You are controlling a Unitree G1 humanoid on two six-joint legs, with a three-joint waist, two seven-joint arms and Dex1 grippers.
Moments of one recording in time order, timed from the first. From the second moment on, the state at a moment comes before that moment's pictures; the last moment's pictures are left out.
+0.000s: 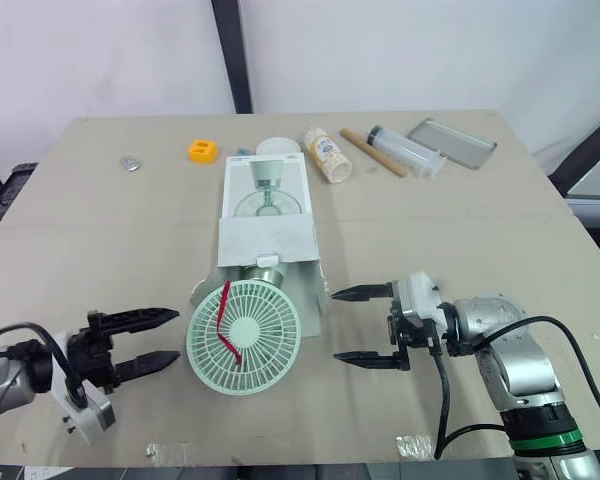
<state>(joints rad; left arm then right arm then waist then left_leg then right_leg) 0.09 0.79 0.21 -0.07 0.33 -1.20 -0.66 -0.16 -0.72 -0.02 -0.13 0.54 0.07 1.43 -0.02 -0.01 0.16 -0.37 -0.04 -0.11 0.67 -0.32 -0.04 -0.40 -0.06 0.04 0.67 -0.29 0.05</state>
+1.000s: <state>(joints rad) -0.17 0.62 0.07 -0.03 1.02 -1.28 -0.09 -0.17 -0.74 0.00 -0.21 0.57 0.16 1.41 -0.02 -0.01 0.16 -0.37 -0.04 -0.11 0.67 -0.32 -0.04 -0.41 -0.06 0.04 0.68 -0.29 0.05</state>
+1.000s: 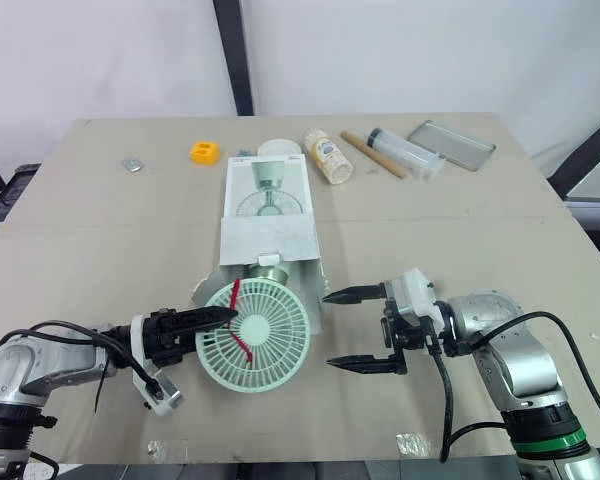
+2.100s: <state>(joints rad) -0.16 0.79 -0.14 -0.36 -0.39 -0.14 -0.62 -0.24 -0.67 0.00 -0.06 0.50 0.07 1.37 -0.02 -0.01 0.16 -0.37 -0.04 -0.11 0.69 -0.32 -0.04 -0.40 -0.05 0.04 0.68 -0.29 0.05</state>
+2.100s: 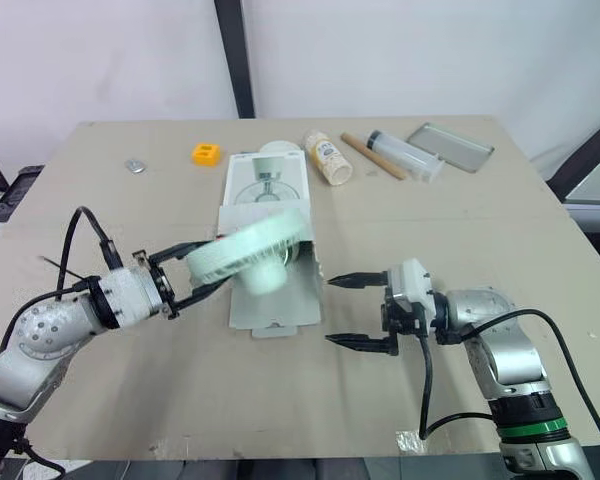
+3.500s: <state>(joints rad) 0.26 0.92 0.86 -0.81 -1.60 0.85 0.08 -0.40 -0.50 0.07 0.08 0.48 0.08 1.34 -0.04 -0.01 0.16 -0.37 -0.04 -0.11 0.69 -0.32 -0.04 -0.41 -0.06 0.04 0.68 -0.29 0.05</state>
